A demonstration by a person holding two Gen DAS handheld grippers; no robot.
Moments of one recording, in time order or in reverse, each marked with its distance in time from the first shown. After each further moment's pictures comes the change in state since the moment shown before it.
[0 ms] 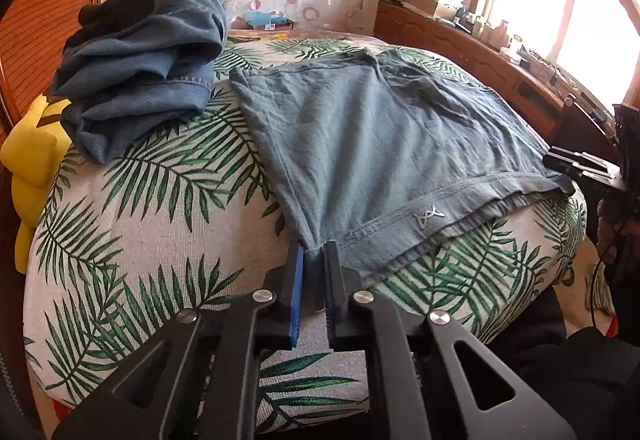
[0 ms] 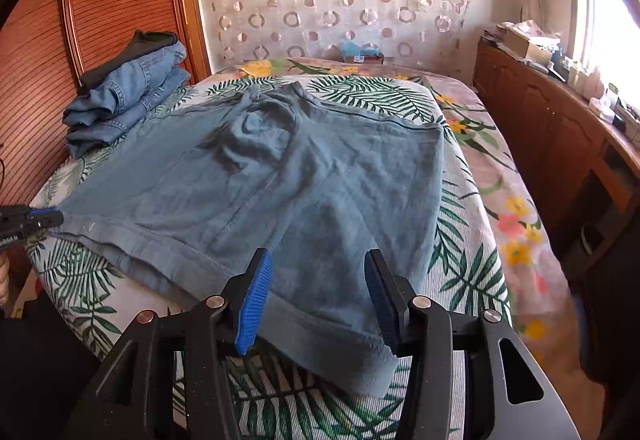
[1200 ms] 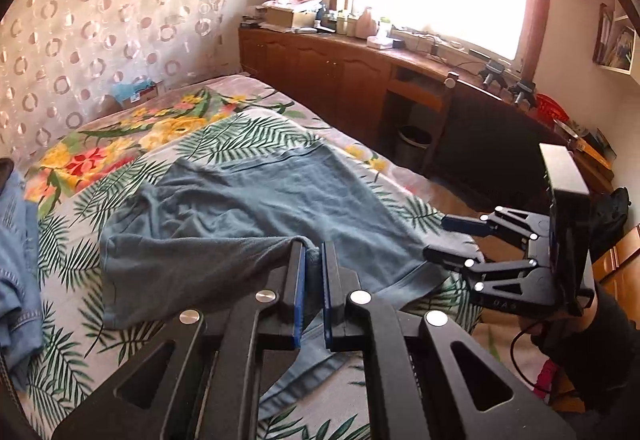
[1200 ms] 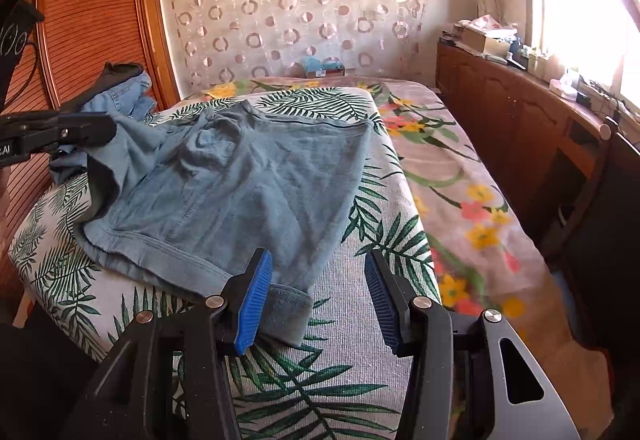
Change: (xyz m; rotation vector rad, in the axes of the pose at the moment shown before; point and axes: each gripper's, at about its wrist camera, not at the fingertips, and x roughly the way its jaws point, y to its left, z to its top) left arm 0.015 -0.192 0.119 0.363 -0.070 -0.294; right arm -0.041 -0.033 -0.024 0.094 -0.069 -0.067
